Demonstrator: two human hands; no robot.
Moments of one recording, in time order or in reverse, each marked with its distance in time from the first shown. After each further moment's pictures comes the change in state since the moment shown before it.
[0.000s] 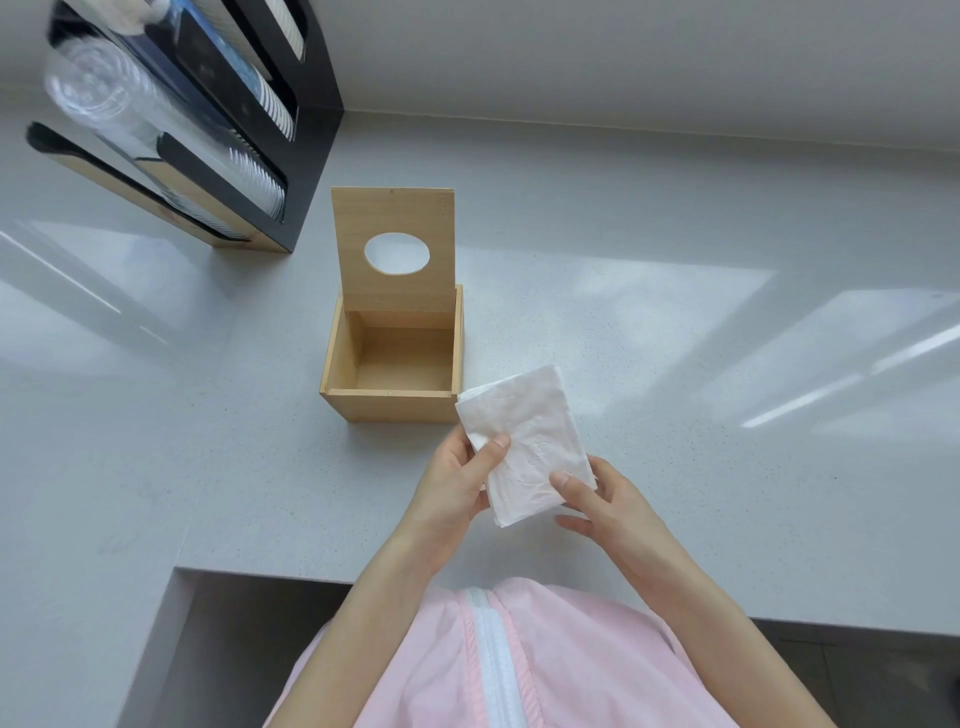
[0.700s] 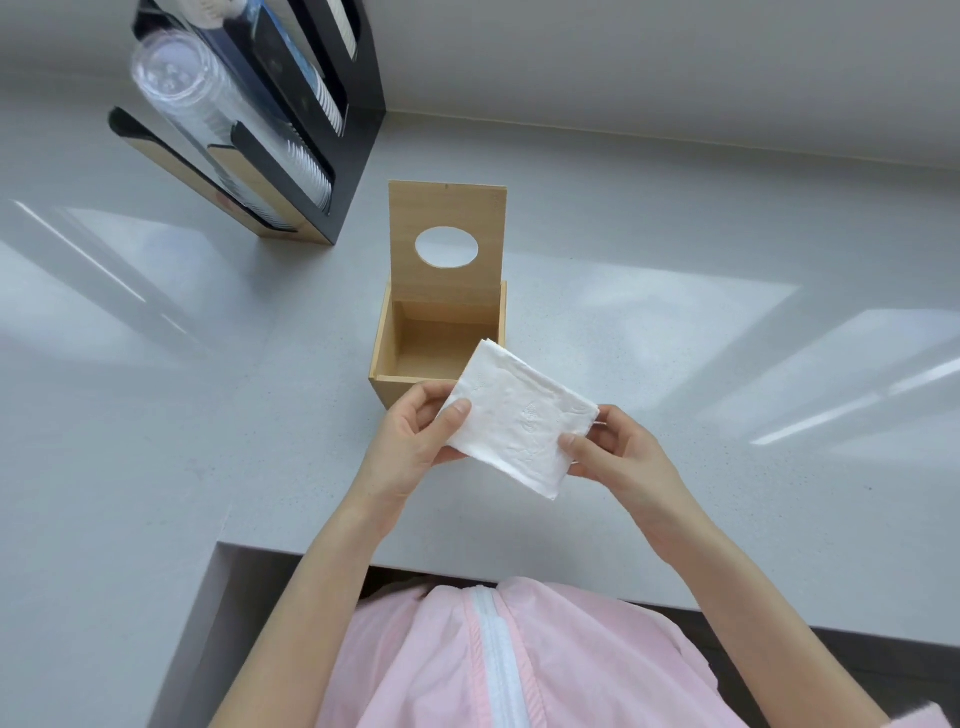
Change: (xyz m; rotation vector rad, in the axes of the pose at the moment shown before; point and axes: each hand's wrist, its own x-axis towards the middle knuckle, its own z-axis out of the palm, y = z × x) left_hand -0.020 0.040 -0.056 0.174 0.147 0.191; right_hand 0.009 -0.036 0.024 -0.038 0.047 -0.224
